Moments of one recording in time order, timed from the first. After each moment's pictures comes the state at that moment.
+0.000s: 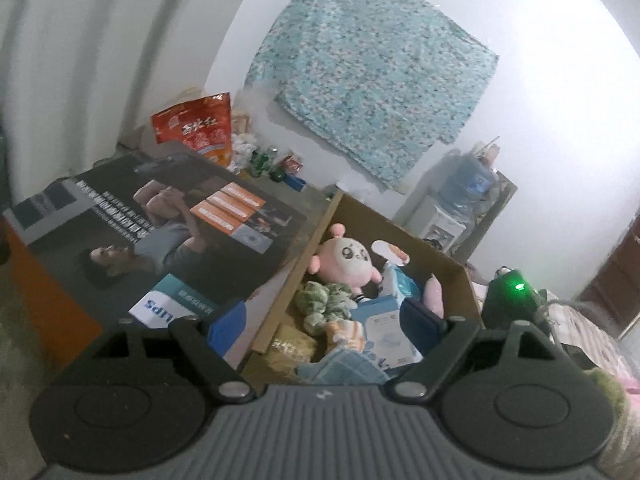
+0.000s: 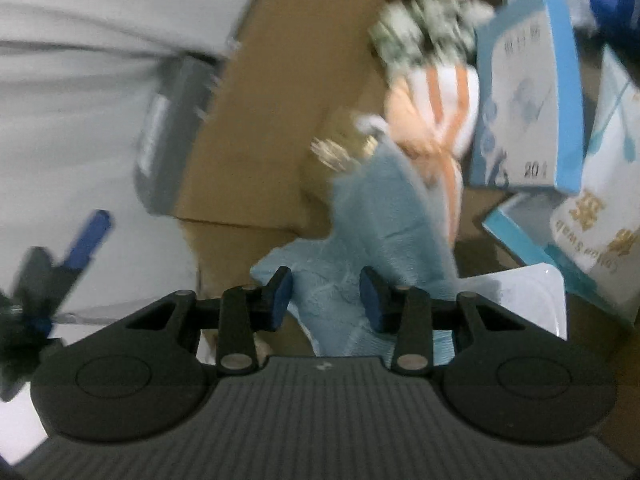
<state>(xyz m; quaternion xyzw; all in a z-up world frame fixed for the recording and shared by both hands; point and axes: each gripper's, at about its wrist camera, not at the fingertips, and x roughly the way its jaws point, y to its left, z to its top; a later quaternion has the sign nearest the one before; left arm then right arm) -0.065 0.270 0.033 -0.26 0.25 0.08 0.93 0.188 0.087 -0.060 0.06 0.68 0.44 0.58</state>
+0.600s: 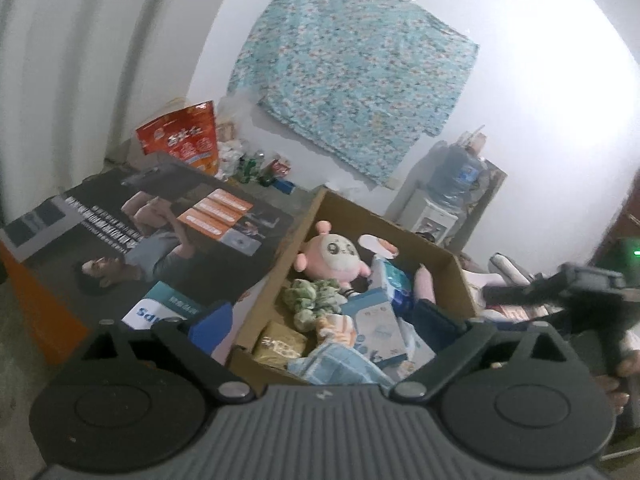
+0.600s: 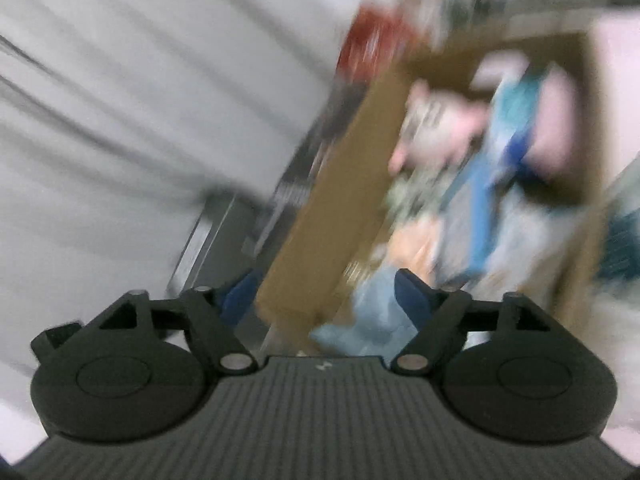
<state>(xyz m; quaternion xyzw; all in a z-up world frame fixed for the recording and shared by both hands) -0.066 0.246 0.036 -0.22 0.24 0.06 0.94 0.162 -0.047 0.053 0.18 0.45 0.45 0.75</state>
